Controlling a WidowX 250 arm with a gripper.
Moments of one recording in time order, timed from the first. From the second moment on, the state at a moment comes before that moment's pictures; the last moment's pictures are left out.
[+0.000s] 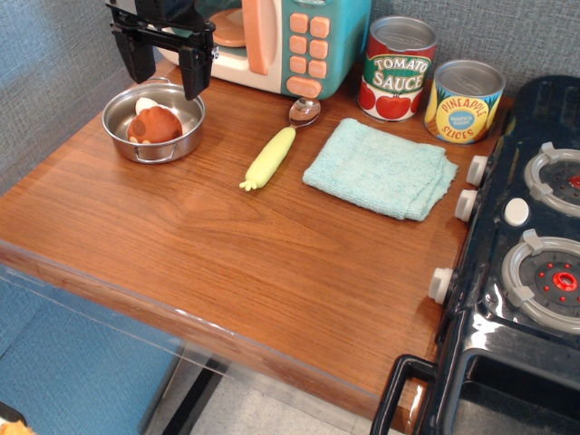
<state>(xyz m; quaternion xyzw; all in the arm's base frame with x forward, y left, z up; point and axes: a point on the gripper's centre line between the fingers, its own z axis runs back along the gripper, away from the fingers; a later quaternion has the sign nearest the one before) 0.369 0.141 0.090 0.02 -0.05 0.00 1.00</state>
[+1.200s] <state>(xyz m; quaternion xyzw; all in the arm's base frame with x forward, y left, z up) 0.399 -0.003 0.095 0.00 -0.05 -0.09 0.99</state>
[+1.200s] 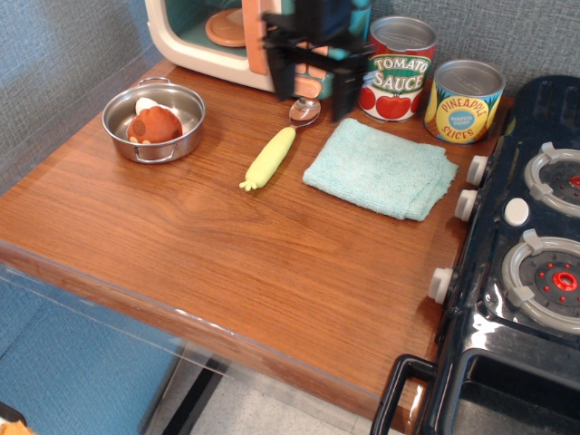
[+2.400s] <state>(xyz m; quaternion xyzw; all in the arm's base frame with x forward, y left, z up) 0.411 -0.027 0.021 0.05 -0.02 -0.05 1.00</state>
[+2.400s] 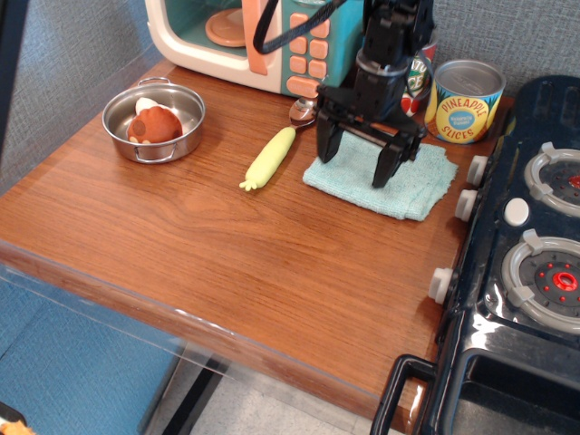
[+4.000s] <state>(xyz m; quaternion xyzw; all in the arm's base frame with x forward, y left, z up) 0.280 -0.023 0.010 0.06 0.04 -0.14 0.99</state>
